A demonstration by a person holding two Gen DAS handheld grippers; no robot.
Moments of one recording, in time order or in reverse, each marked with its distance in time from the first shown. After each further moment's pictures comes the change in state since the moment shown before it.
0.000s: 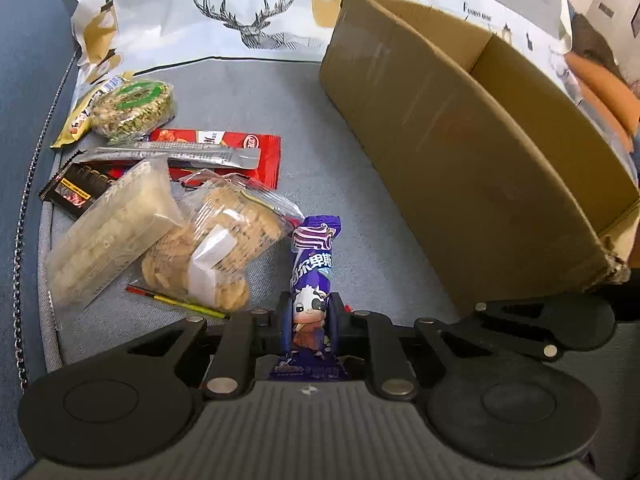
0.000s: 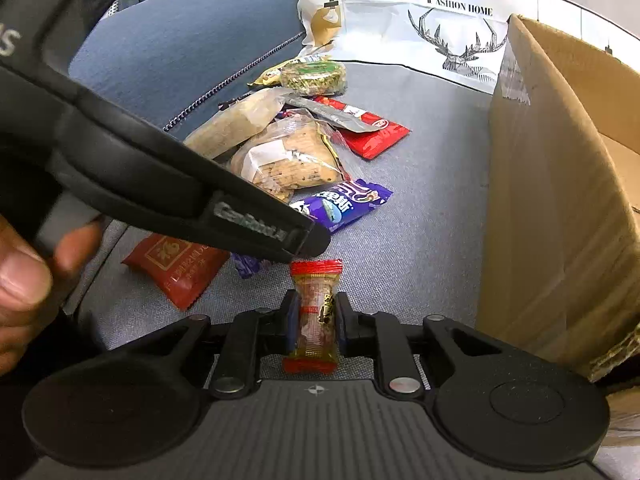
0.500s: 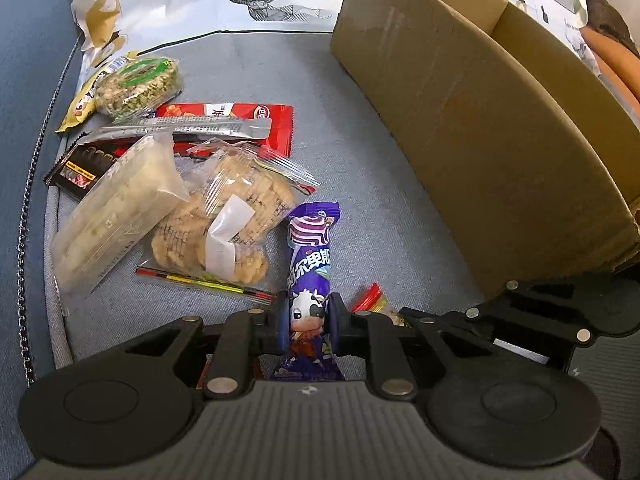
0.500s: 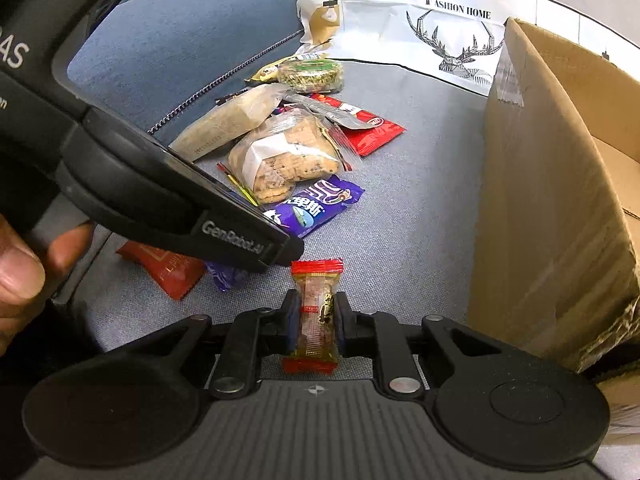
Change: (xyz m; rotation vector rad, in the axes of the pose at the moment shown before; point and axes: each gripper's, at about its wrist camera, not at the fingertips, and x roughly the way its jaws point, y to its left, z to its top) left arm 0.014 -0.002 -0.003 0.024 0.078 0.060; right arm -0.001 0.001 -0.003 -0.016 0.013 -0.020
